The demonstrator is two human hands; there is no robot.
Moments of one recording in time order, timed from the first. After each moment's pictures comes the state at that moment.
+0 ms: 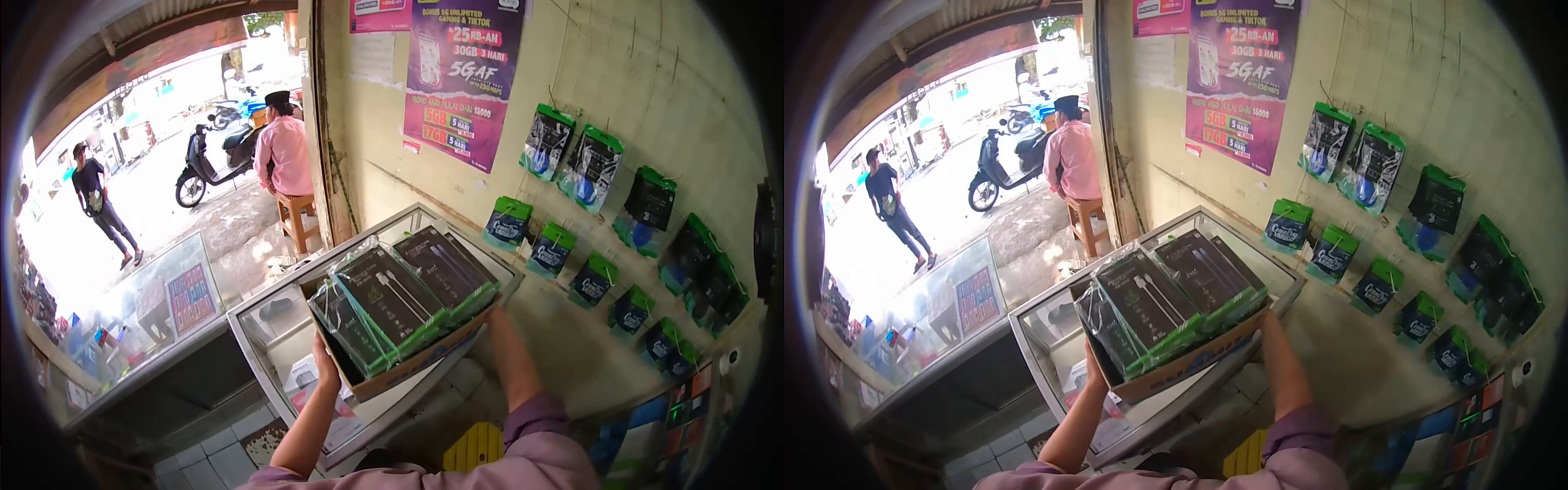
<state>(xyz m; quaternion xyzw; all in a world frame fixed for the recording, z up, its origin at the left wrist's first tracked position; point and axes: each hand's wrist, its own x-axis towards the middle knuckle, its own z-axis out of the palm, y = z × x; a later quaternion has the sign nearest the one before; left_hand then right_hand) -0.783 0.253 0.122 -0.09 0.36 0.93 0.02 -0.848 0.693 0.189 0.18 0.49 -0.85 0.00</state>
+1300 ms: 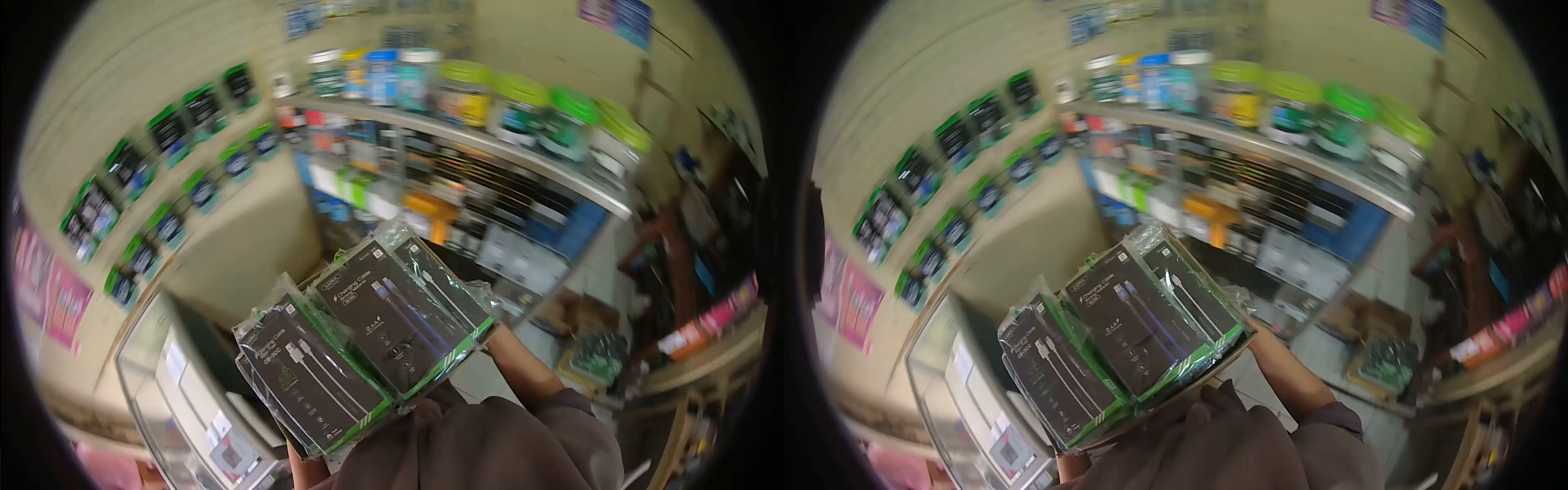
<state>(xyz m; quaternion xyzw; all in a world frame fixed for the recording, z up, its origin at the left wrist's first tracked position) -0.390 0.268 0.259 0.20 0.38 0.56 0.71 0.057 0.313 0.209 0.39 0.31 -0.62 -0.61</state>
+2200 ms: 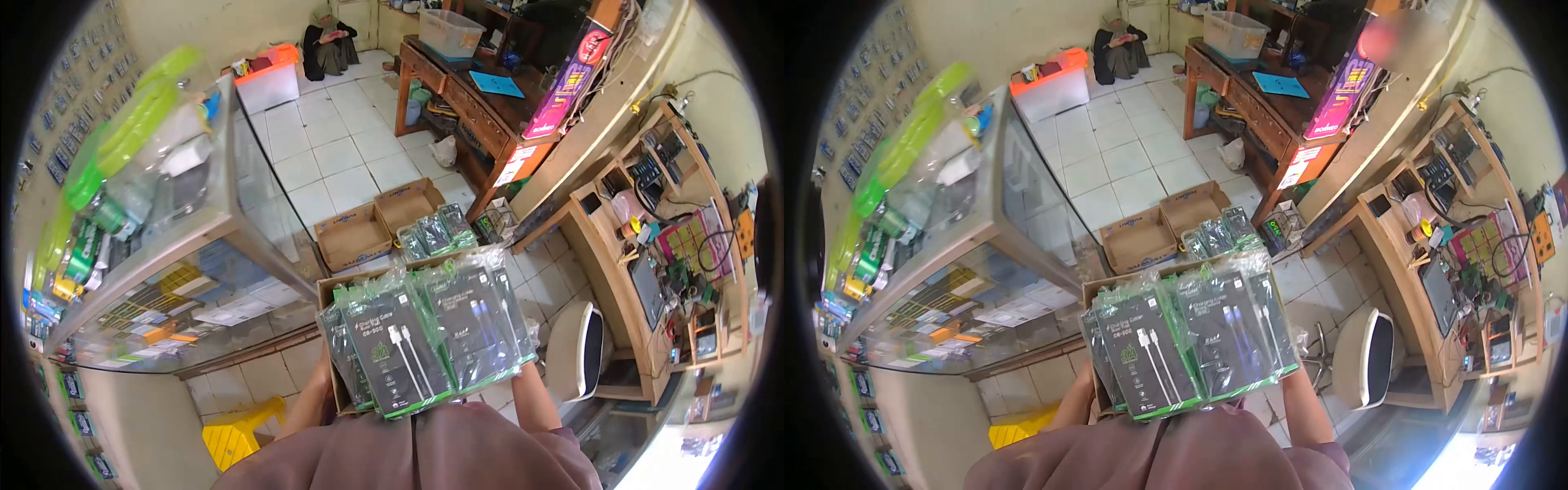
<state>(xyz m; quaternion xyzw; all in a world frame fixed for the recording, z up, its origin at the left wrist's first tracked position) 0.190 0.187 0.135 0.38 0.32 -0.14 0.86 0.285 -0.260 0.093 0.54 -0.11 -0.24 -0.80</state>
